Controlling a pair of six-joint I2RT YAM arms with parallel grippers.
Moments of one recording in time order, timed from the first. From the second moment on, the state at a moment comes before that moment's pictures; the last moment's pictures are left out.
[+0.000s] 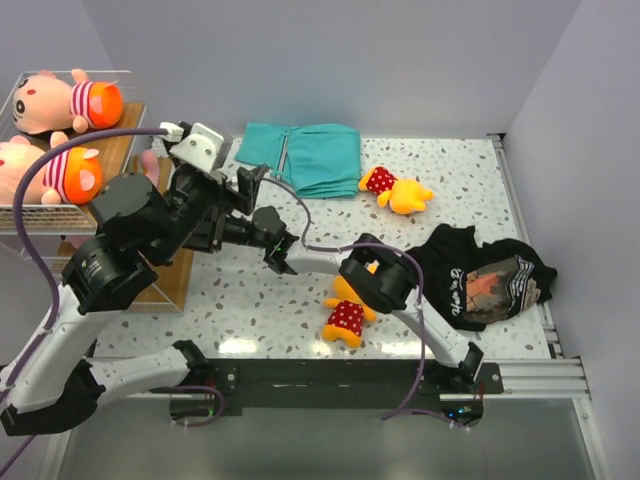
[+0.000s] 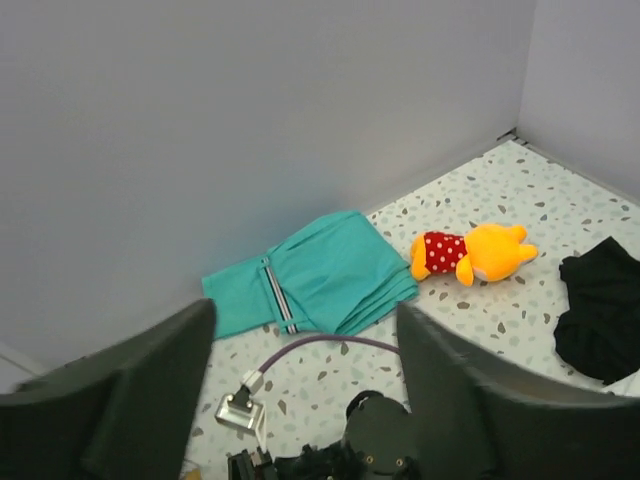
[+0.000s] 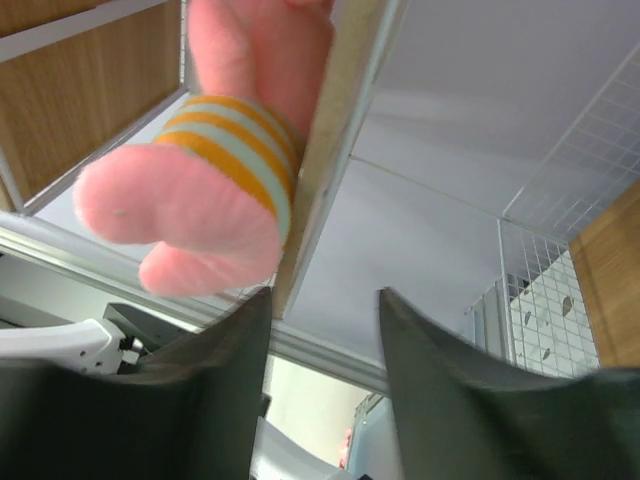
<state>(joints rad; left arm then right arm) -0.84 0.99 1.59 -0.52 -0.35 0.20 1.02 2.47 1.83 0.97 -0.47 1.45</state>
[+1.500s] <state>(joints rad) -0.57 1.08 1.27 -1.10 -1.13 0.20 0.67 1.86 1.09 0.58 -0.48 1.01</state>
